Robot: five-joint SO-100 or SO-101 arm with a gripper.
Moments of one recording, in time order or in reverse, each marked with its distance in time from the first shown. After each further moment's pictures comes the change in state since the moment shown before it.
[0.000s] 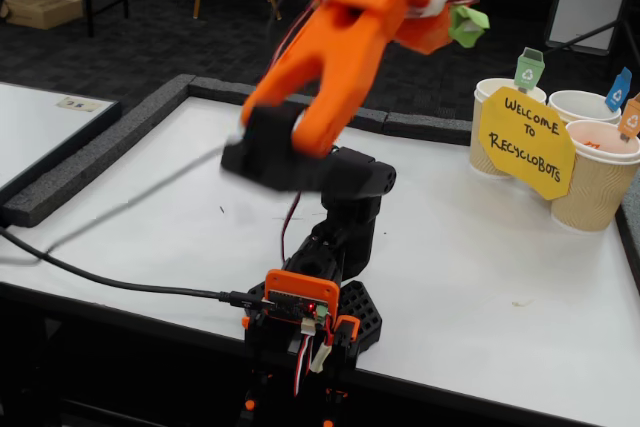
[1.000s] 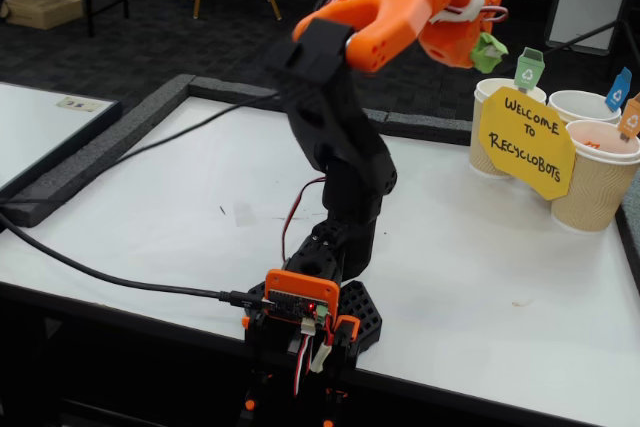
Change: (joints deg) arm 1.2 -26.8 -11.4 -6.7 -0.2
